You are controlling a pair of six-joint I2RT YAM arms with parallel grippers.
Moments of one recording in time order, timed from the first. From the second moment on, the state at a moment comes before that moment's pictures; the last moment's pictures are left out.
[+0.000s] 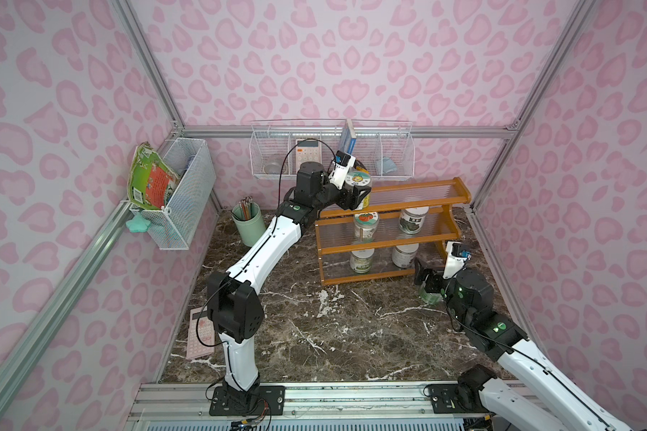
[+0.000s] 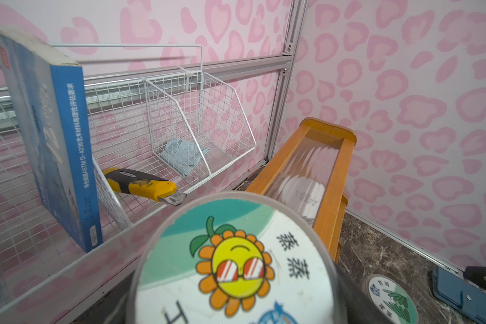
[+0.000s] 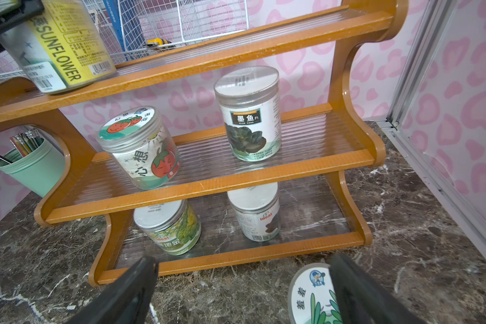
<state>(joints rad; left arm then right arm) -0.44 1.91 1.89 -0.15 0.43 0.03 0.54 0.74 0.61 -0.14 0.35 0.30</state>
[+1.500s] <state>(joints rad) -0.83 1.50 1.11 0.15 0.24 0.03 0.17 0.66 0.71 -0.22 0.09 0.22</state>
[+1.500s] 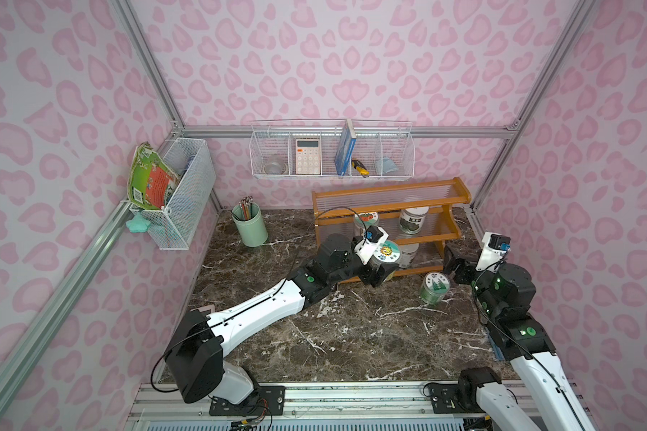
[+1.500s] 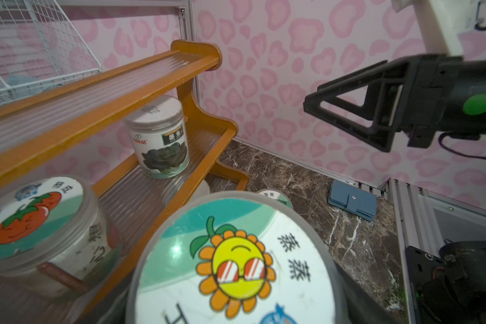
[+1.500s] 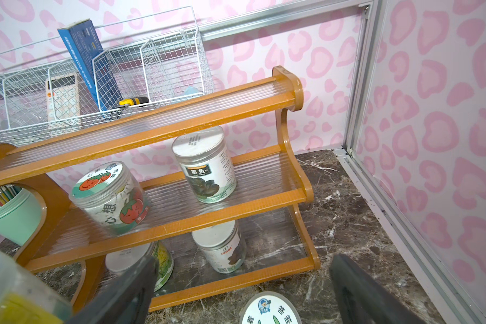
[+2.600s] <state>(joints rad) -0.92 1.97 0.92 0.77 0.08 -0.06 0.17 0.57 0.68 -0.25 0.09 0.22</state>
